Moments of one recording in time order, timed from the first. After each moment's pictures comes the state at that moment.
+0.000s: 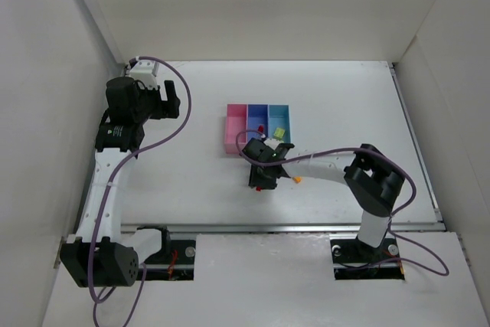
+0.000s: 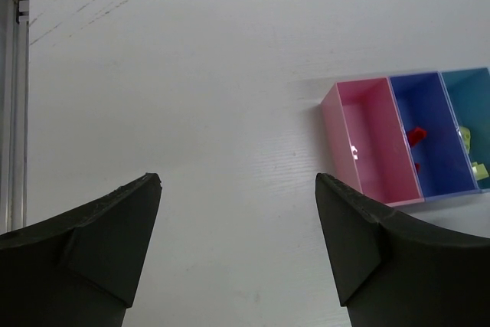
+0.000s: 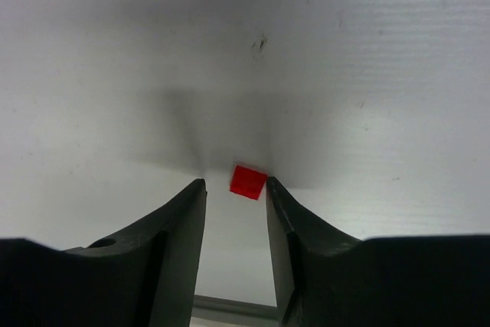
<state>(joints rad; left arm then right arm) 0.00 1.11 1.15 -0.44 0.19 -0.01 0.96 1.82 1.17 -0.57 0.17 1.07</state>
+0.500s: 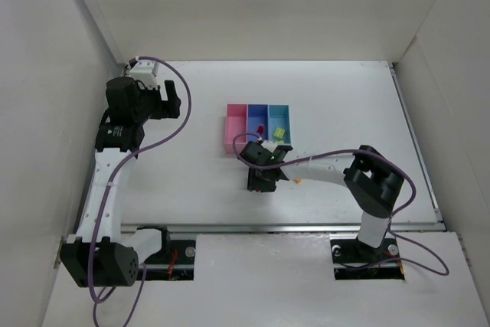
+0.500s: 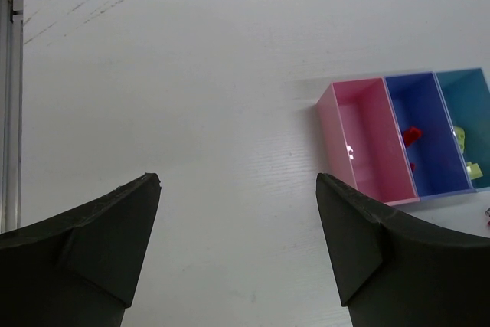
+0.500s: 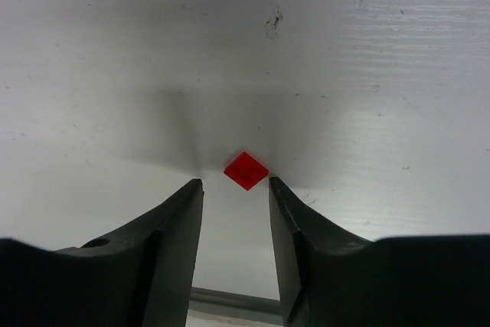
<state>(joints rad) 0.00 1.11 1.15 -0.44 0.20 -0.02 0.99 1.82 1.17 -0.58 0.18 1.05</state>
